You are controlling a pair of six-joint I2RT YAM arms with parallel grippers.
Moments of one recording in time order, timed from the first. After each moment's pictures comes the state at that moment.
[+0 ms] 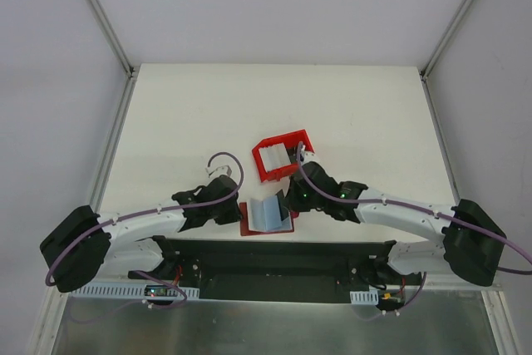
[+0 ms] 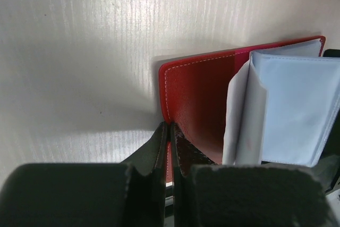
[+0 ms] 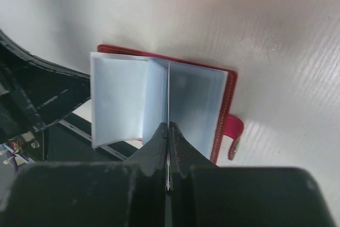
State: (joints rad) left arm -0.88 1.12 0.41 -0.26 -0.09 -1.01; right arm 1.00 1.26 0.67 -0.23 0.09 0.84
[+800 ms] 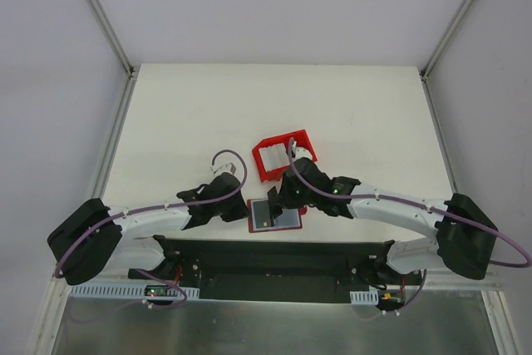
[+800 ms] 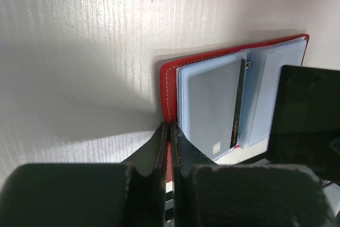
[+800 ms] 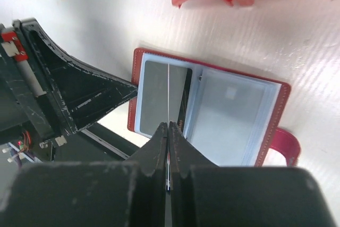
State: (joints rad) left arm -0.86 1.21 0.41 -0.10 -0.03 -1.05; right arm 1.03 1.35 0.77 -0.25 0.08 0.81
